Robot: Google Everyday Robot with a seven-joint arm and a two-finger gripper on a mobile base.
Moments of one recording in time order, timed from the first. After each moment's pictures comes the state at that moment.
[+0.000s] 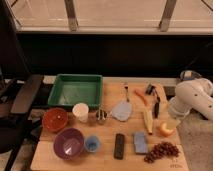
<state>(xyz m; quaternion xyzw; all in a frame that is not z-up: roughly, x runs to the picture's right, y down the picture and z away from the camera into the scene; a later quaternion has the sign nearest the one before) 0.339 0.177 0.754 -0.32 0.01 0.09 0.94</state>
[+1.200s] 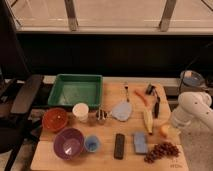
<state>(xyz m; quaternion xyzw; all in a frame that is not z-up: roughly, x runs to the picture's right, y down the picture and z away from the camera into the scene) 0.364 0.242 0.793 -0.38 -0.01 0.15 0.91</state>
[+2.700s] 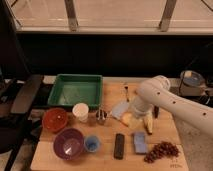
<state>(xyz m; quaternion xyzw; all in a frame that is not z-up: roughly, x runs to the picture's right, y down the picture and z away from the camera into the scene) 0.131 0.157 0.729 -0.31 -0.11 0.01 0.94</state>
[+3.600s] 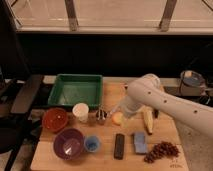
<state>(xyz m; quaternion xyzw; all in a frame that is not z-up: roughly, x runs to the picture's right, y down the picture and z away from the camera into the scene) 0.061 0.147 0.715 -0.29 -0.17 -0.08 0.94</state>
